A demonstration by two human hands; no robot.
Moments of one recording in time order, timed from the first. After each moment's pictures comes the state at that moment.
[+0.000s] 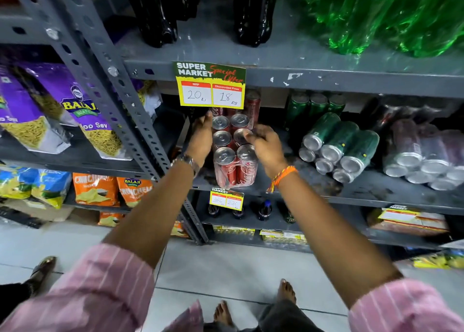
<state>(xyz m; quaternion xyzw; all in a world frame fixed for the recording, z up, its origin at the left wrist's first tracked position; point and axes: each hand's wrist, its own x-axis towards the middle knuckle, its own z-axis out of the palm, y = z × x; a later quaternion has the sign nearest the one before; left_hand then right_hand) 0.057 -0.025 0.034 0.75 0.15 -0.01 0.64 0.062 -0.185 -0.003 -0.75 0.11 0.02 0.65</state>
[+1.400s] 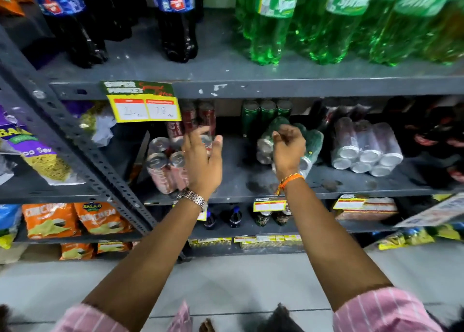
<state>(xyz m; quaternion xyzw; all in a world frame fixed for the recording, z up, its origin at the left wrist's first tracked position) -0.001 -0.135 0.044 0.84 0.01 0.24 0.48 0.049 -0.326 0.006 -0.68 0.19 -0.29 0.65</state>
